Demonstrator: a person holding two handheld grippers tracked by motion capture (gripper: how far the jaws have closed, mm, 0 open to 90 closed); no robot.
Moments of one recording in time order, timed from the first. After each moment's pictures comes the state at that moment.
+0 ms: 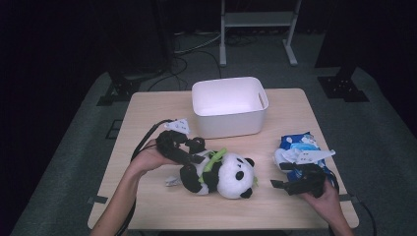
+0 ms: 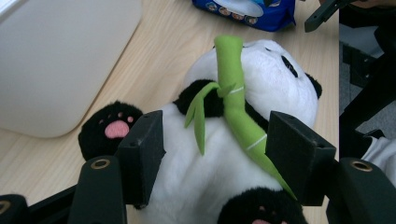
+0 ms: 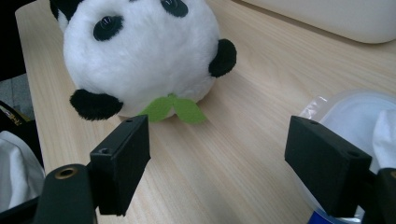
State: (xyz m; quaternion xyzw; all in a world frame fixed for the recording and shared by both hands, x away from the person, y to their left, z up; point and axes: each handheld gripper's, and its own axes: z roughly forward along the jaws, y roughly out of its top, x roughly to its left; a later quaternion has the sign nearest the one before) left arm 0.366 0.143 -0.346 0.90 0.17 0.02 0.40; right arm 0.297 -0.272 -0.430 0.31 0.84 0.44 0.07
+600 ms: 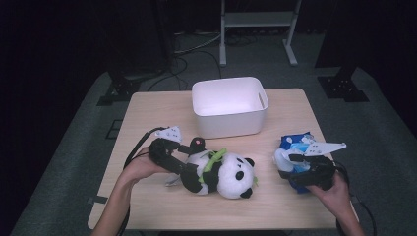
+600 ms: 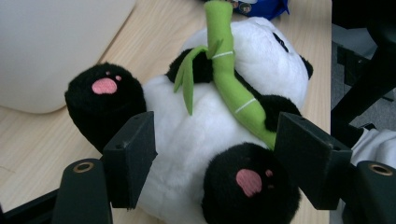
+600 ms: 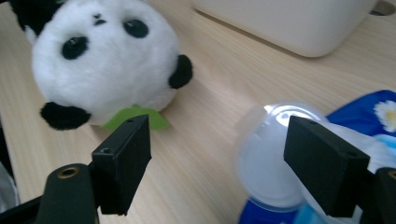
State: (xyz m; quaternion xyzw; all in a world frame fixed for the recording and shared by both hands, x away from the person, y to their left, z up) left arm 0.351 0.162 -0.359 0.90 0.17 0.01 0.40; right arm 0.305 -0.291 -0.407 0.33 0.83 0.43 0.11
